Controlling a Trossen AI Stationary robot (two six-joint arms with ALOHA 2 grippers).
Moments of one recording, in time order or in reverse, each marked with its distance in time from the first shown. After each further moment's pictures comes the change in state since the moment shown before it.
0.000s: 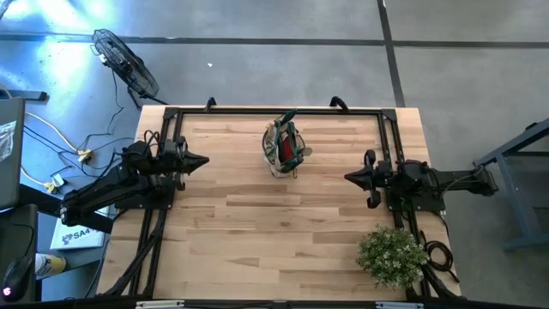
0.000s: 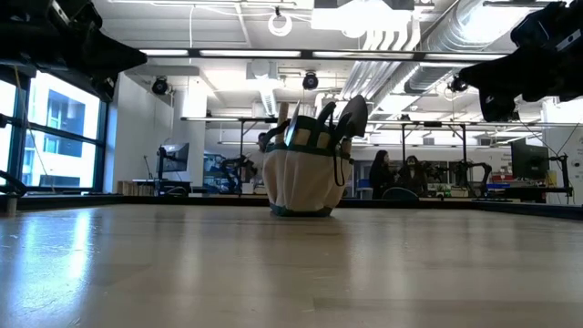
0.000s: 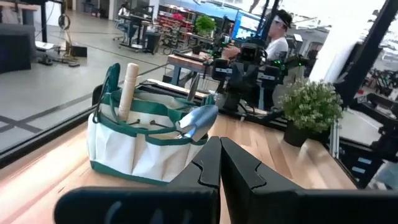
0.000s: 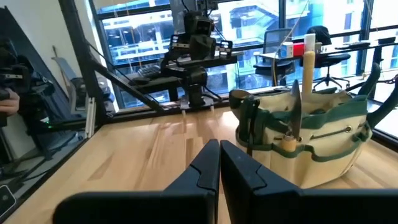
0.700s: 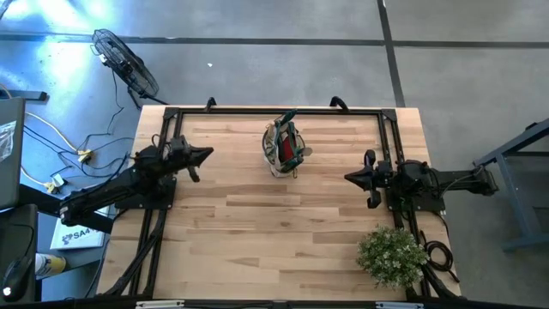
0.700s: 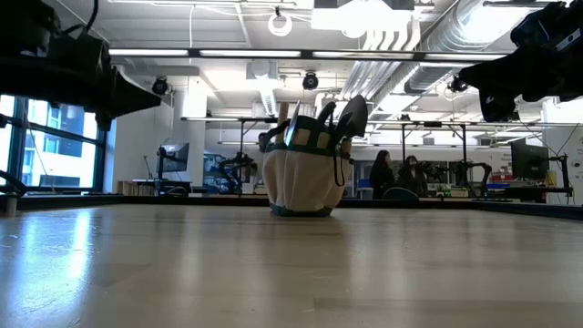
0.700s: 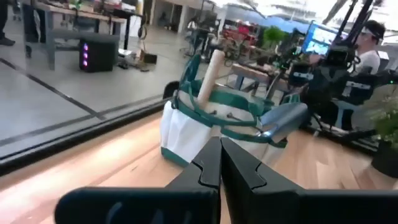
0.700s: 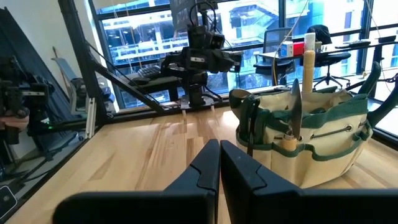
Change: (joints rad) left arm 0.000 0.001 -0.203 0.186 -0.291 -0.025; right arm 0.000 0.001 -0.001 -0.001 0.002 0.008
